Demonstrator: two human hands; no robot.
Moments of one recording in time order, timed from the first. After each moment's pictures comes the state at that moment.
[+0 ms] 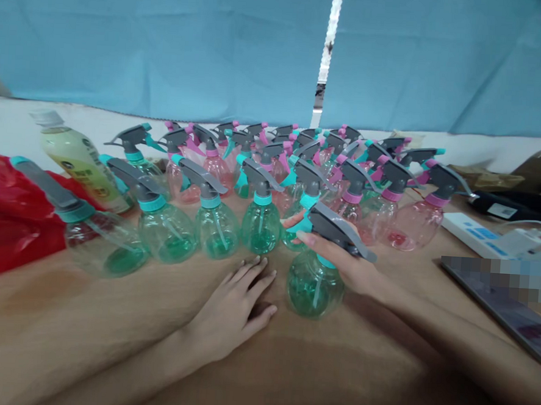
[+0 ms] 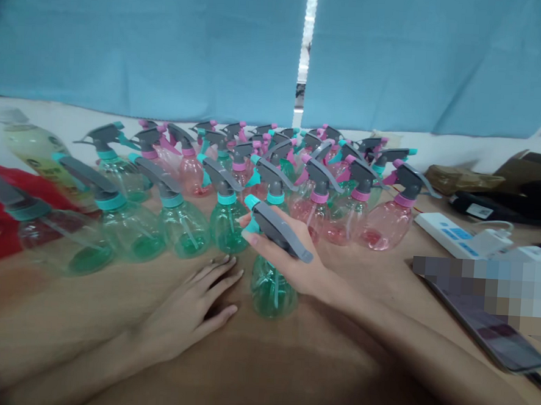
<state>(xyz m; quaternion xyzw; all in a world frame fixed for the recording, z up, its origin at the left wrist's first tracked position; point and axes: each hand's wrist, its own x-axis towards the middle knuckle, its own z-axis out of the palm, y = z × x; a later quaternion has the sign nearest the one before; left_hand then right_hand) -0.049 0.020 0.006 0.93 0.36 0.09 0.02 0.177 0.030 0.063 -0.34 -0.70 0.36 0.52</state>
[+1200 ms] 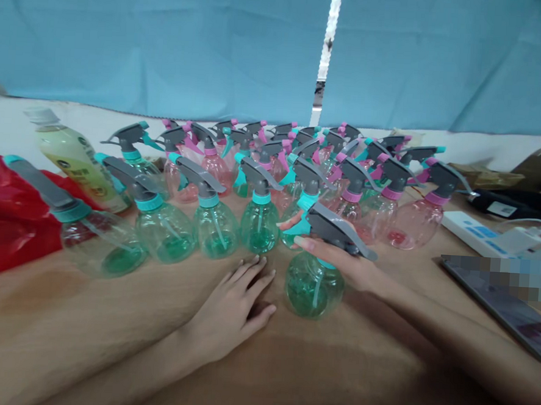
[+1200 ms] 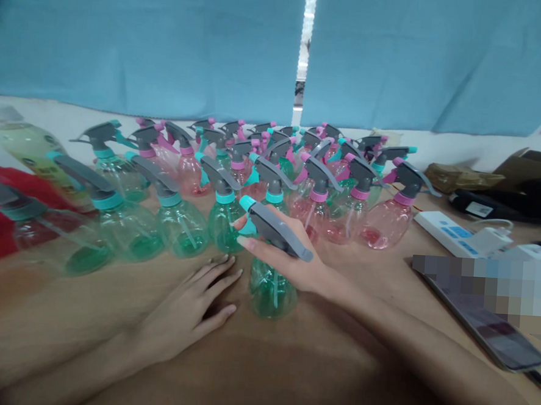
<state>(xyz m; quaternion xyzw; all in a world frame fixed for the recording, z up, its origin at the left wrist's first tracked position) -0.050 0.021 0.003 0.93 0.36 0.11 0.03 0.180 0.029 0.067 -0.35 -0.71 0.40 0.47</state>
